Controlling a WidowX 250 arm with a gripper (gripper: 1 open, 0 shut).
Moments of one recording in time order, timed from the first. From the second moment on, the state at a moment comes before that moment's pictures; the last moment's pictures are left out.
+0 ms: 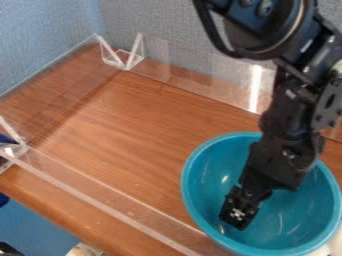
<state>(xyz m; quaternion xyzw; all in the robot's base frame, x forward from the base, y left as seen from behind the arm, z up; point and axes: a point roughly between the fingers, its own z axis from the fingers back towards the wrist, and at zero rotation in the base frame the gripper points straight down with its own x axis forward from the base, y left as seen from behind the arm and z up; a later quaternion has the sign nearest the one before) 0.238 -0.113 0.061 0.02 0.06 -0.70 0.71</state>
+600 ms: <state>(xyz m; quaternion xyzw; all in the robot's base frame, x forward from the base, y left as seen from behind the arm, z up) 0.234 -0.108 0.058 0.02 0.07 -0.67 0.74</state>
